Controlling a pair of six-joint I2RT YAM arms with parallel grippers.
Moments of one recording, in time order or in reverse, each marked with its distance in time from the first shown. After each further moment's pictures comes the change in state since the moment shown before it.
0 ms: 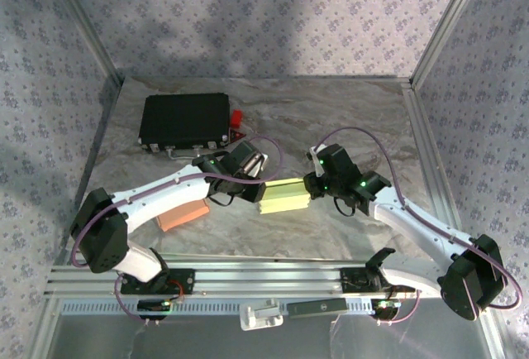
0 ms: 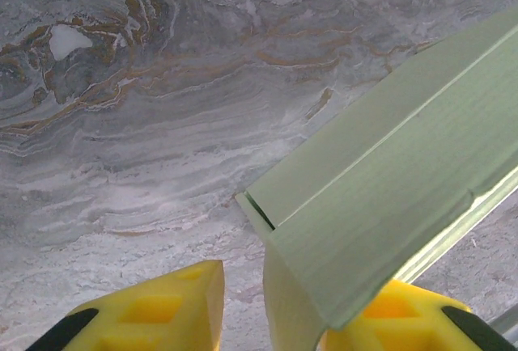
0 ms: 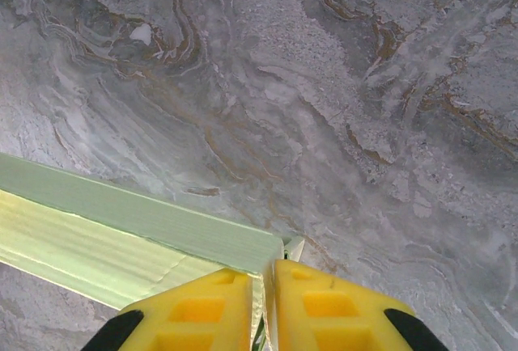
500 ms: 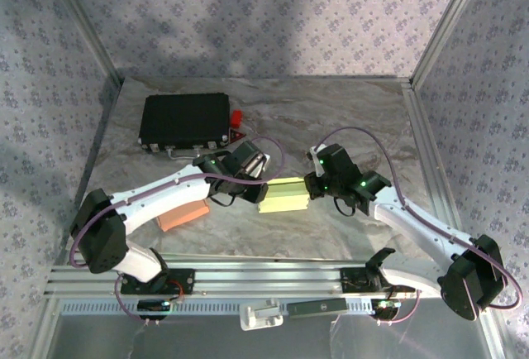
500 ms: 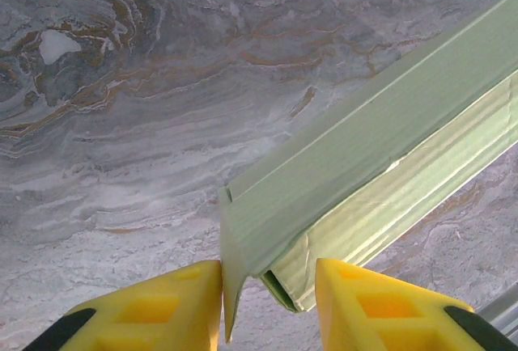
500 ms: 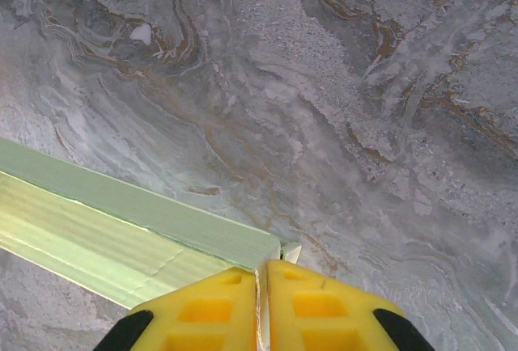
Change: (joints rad) left arm -0.019 -0.003 0.027 -0.026 -0.005 -0.003; right arm 0.000 0.000 0.002 -0.005 0.000 0.007
